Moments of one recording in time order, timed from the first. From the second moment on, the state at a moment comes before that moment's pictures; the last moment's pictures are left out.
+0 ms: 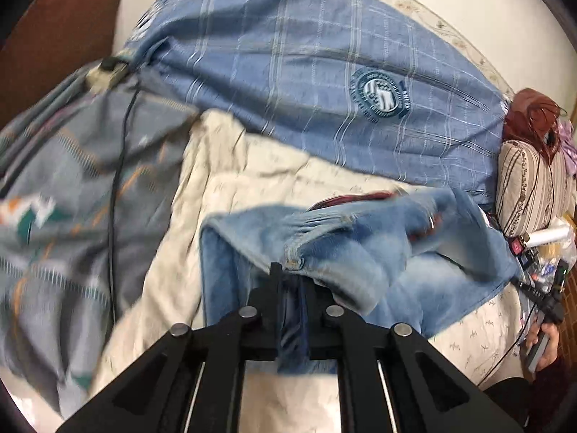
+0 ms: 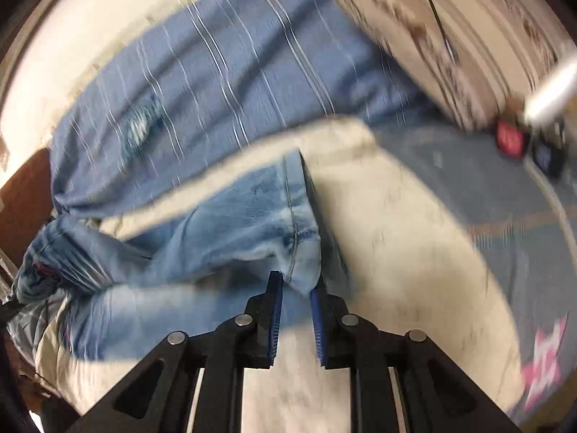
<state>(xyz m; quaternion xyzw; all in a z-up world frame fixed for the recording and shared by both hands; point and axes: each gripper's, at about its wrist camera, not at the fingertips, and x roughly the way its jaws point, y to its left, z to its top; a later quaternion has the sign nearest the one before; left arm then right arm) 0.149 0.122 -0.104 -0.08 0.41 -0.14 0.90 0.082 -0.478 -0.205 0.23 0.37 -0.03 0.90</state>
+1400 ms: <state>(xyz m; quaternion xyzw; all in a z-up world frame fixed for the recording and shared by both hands) 0.126 0.032 -0.151 -0.02 0.42 -0.15 0.89 0.097 -0.471 -0.196 0.30 0.31 -0.05 0.90</state>
